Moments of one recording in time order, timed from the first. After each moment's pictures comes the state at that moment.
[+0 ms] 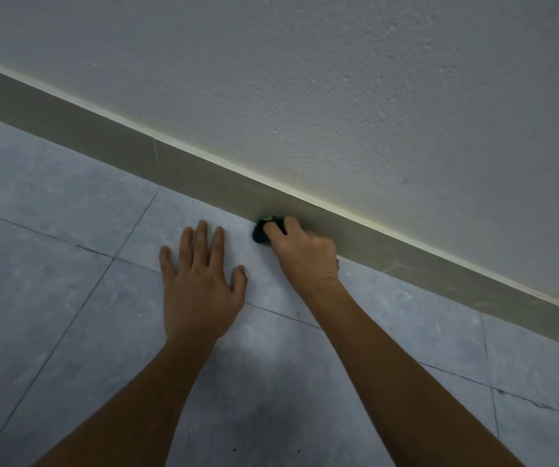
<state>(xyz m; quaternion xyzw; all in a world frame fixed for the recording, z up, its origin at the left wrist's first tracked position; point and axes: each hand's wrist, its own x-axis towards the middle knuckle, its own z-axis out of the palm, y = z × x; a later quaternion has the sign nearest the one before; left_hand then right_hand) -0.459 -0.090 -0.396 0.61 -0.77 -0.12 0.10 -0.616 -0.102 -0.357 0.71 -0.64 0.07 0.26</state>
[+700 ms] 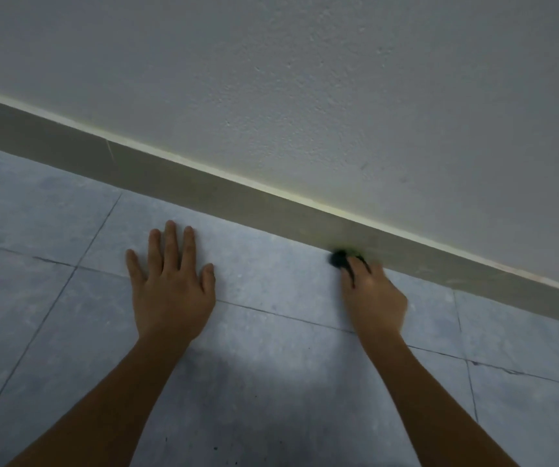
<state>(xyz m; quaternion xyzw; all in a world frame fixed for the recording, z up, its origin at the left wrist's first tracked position) -0.461 -0.089 -0.395 0.61 -0.78 -0.11 0.08 -0.706 0.001 -0.353 0.48 -0.87 0.00 0.08</state>
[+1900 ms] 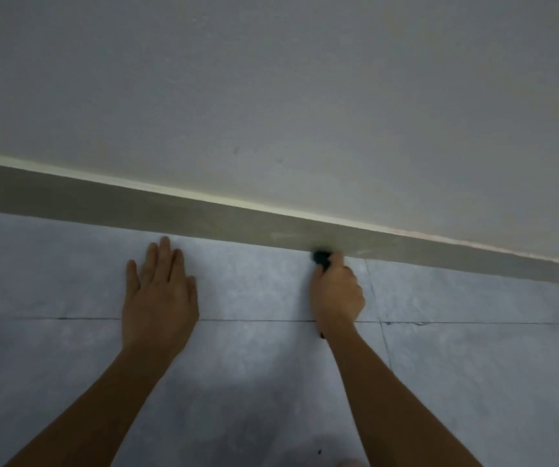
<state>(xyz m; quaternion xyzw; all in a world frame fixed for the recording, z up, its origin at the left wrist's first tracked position) -0.551 -0.053 -0.383 0.49 -0.85 -0.16 0.08 -0.762 0.041 -0.348 0.21 -0.97 0.08 -0.04</state>
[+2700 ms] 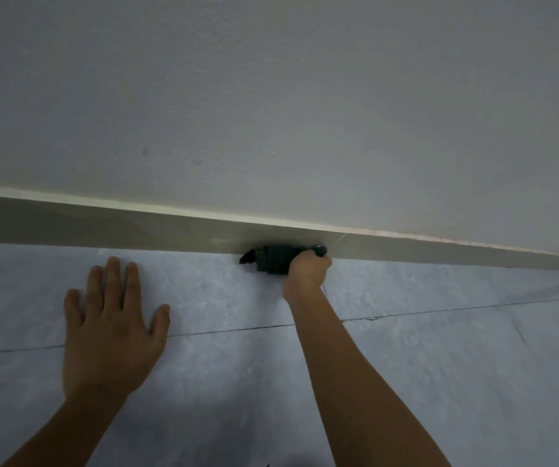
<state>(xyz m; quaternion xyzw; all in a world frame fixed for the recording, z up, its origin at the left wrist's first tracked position) -0.573 -0.028 -0.398 0.48 -0.86 -0.13 0.05 -0.807 0.021 -0.320 -0.17 -0.78 0.58 -0.15</state>
